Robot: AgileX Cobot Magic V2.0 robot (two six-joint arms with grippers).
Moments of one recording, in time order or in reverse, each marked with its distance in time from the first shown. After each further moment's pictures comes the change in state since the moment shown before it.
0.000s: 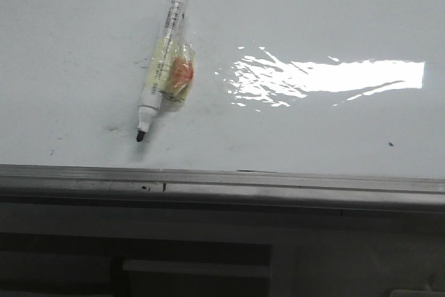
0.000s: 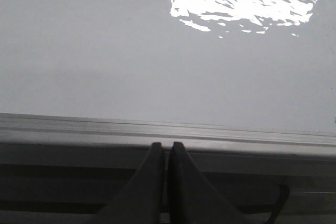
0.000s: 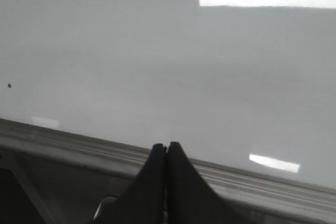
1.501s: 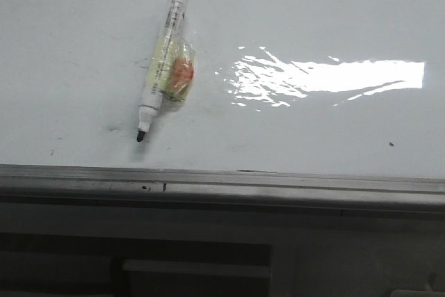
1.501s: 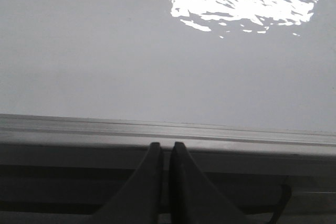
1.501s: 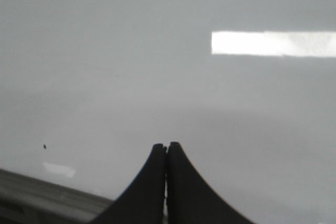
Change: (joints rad) left arm 0.000 0.000 0.000 0.008 0.000 0.000; right arm 0.000 0.000 0.000 -0.001 -0.213 0.000
